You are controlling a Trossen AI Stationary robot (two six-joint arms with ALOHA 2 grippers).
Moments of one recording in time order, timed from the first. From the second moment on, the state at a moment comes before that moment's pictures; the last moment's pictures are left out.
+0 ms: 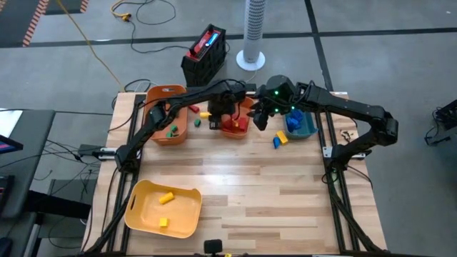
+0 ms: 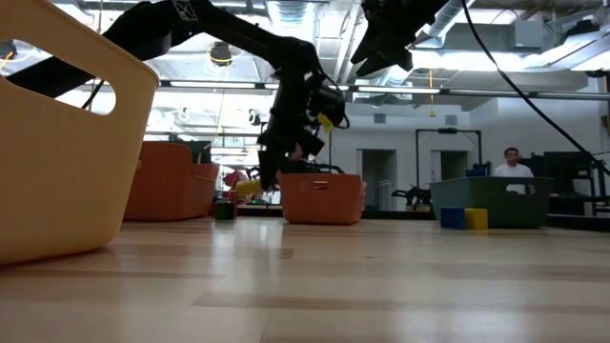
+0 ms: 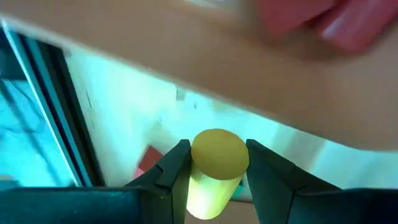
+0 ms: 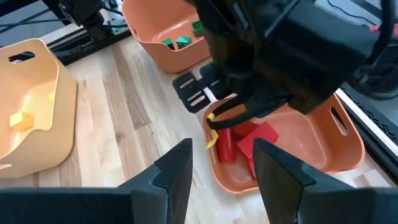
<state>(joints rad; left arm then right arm) 0.46 2.39 2.26 -1.55 -0.26 0.37 -0.35 1.42 1.39 -0.65 -0.08 0.18</state>
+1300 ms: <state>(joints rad) -0.55 1.16 1.01 -0.89 0.15 -1.23 -0.52 1.28 1.36 -0.68 -0.05 0.16</state>
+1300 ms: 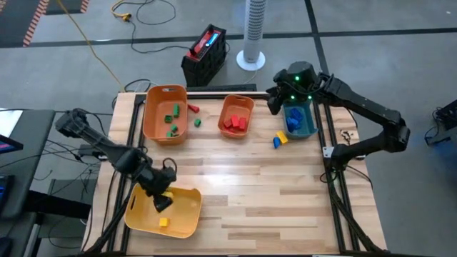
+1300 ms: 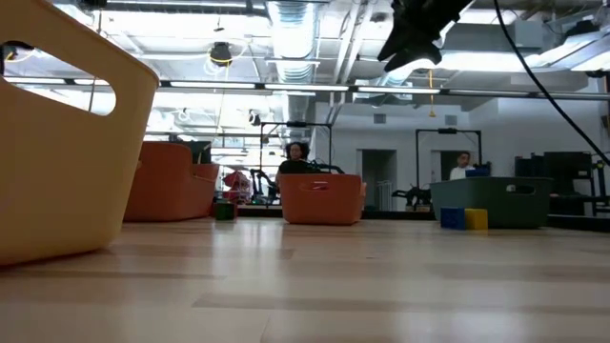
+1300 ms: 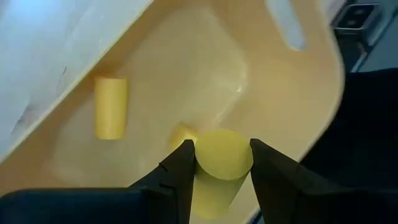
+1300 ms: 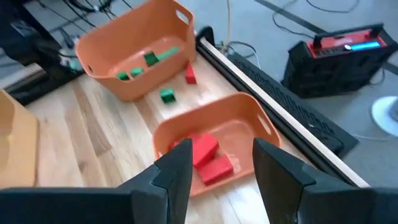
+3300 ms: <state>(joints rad) 0.53 1.94 1.65 -1.17 0.01 0.09 -0.30 1.34 1.36 -0.71 0.00 0.29</state>
